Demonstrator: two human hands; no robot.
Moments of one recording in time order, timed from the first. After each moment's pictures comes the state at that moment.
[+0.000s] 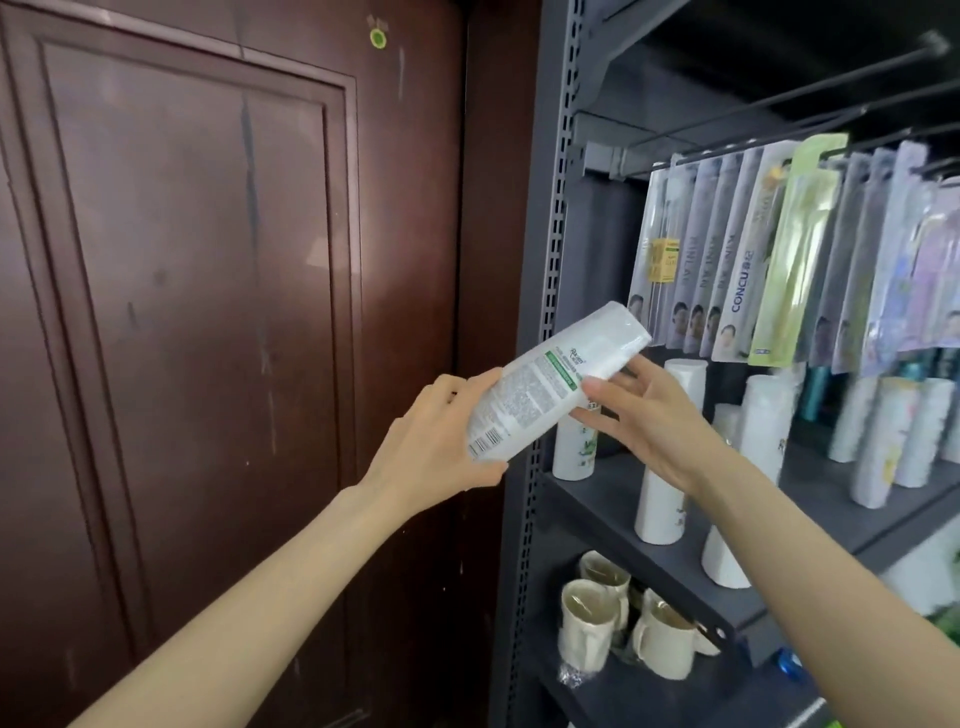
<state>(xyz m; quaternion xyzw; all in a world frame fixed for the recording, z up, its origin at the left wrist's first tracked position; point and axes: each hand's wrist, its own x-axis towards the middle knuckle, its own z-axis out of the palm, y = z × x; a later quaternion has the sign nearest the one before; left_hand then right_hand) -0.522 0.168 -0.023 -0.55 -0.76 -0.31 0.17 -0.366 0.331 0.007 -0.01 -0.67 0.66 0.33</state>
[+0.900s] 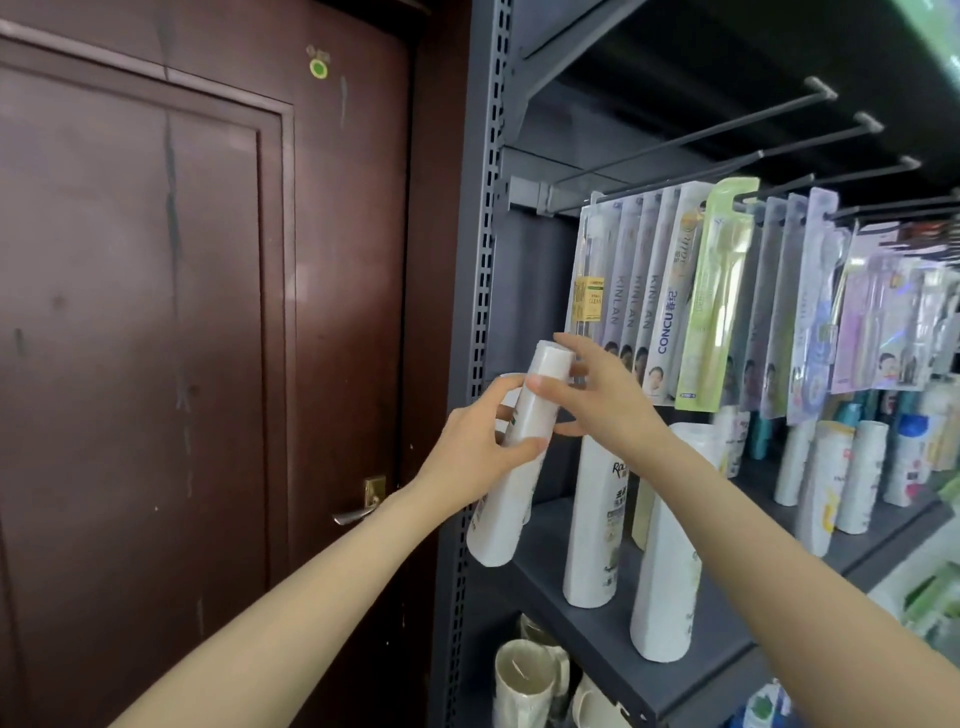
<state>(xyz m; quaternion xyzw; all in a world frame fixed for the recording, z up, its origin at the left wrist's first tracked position) -0.477 0.298 0.002 -0.57 -0.65 -0.50 0.02 -0.361 0.390 0.053 -0.16 -0.84 0.34 0.40</state>
